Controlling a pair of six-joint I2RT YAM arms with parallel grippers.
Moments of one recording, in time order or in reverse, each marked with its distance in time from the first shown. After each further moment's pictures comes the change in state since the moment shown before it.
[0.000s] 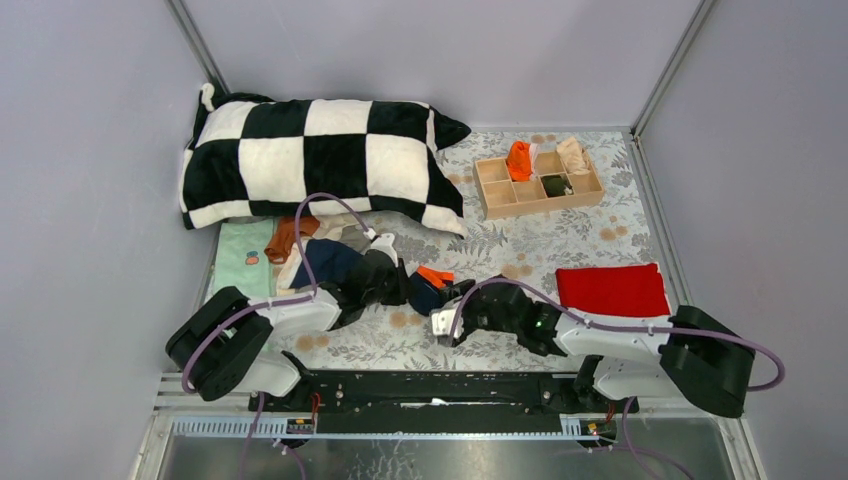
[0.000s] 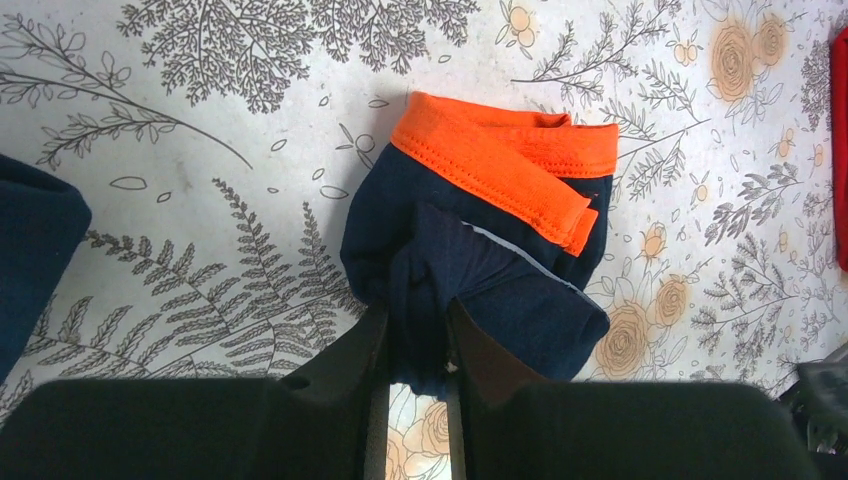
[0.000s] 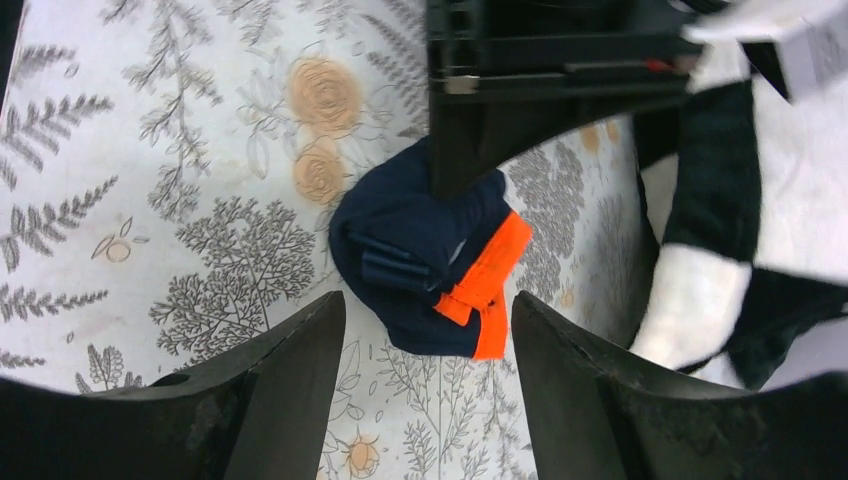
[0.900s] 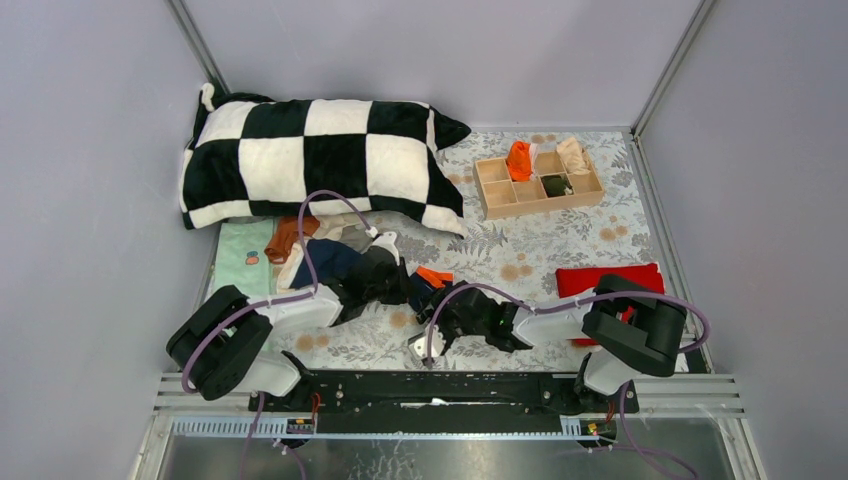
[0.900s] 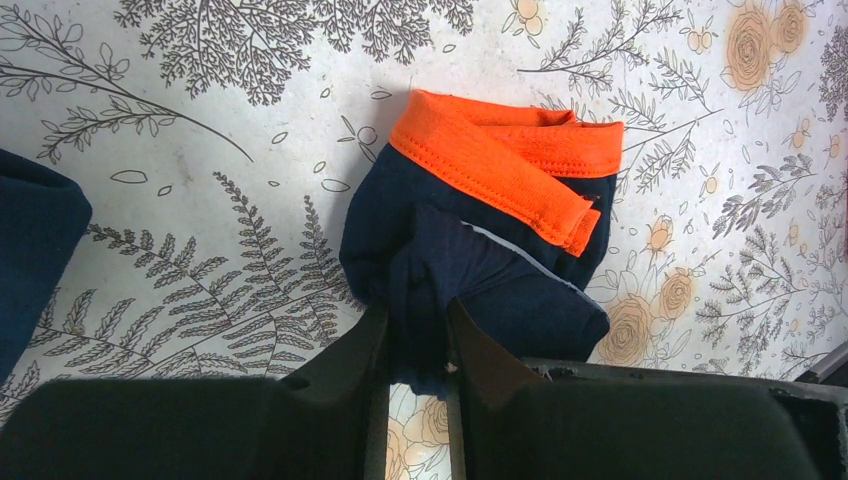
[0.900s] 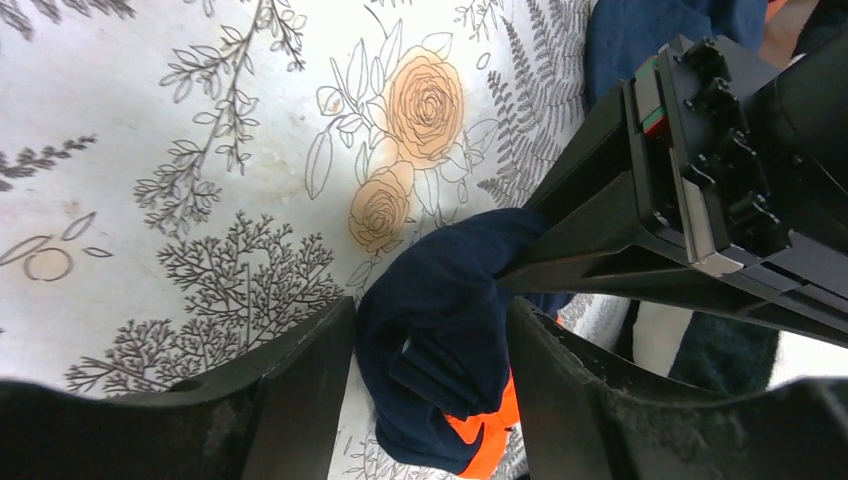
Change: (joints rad) left arm 0.001 -0.004 0.038 -0.089 0.016 0.007; right arm 0.082 0.387 0.114 0.060 0.029 -0.447
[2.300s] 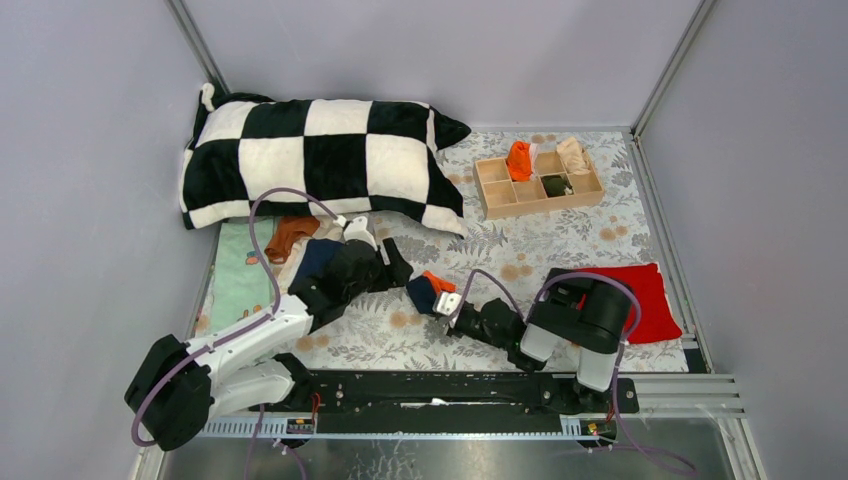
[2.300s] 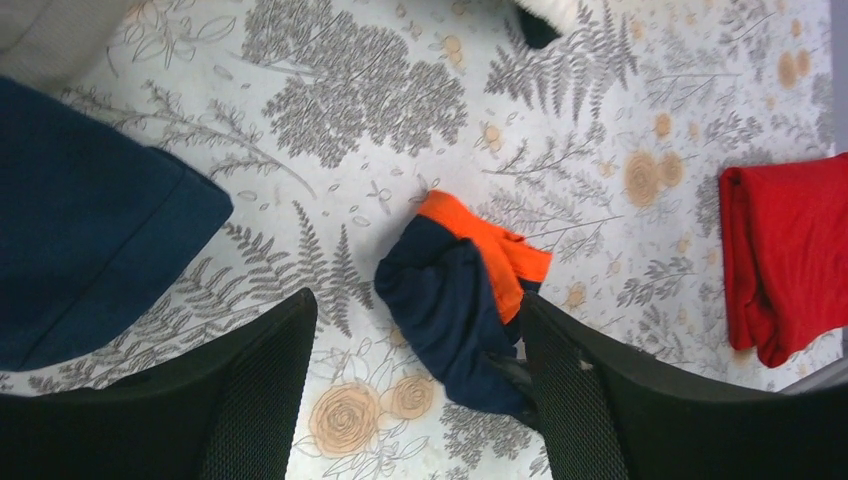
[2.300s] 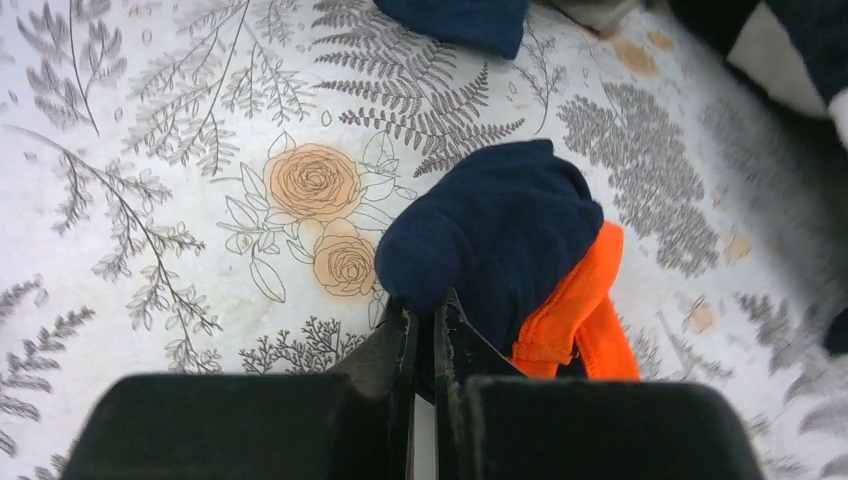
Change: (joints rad) left arm 0.011 -0.315 0.068 -0.248 -0.178 -0.093; right arm -0.029 0.245 -0.269 0.955 0.108 0.904
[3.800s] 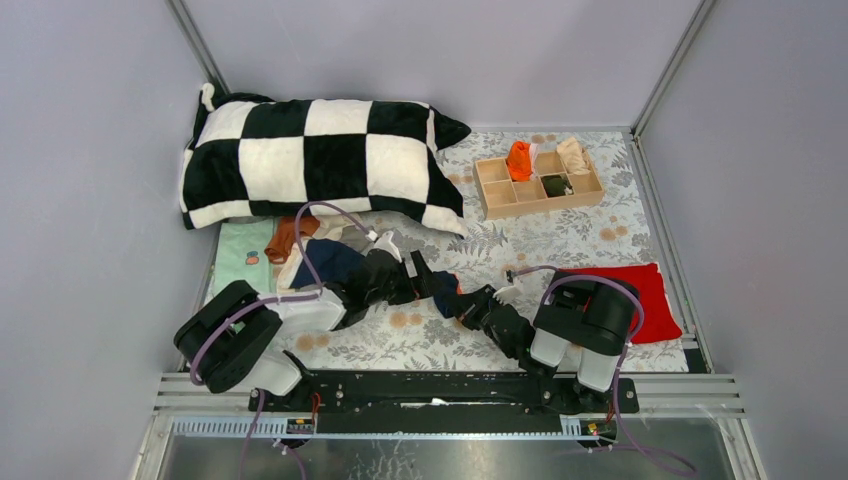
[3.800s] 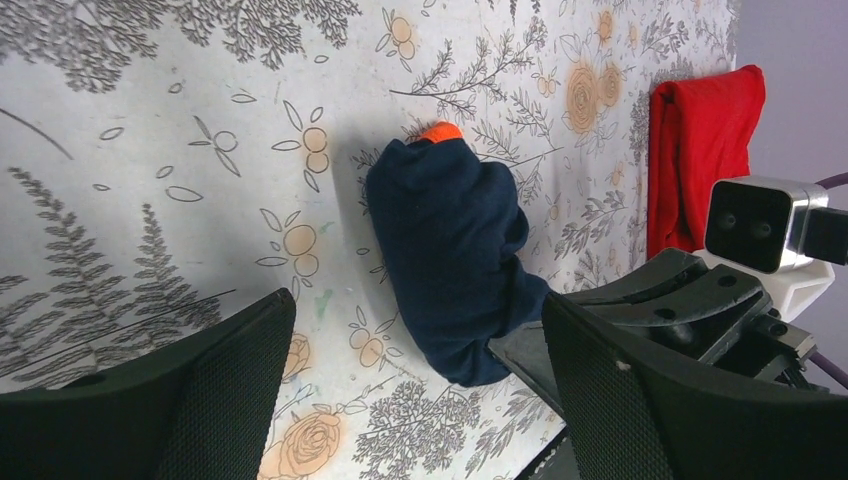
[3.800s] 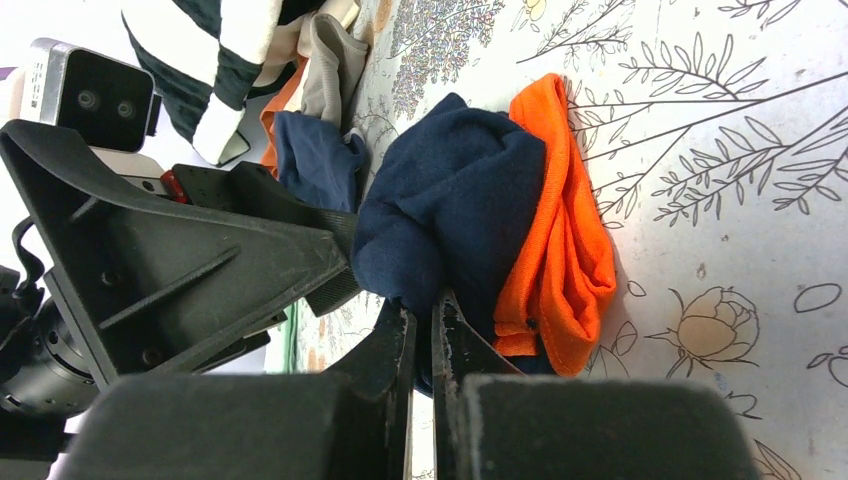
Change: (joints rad) left arm -0.030 0.344 -0.110 0.475 0.264 -0.175; right arm 0.000 0.003 -0.107 0.058 0.507 1.617
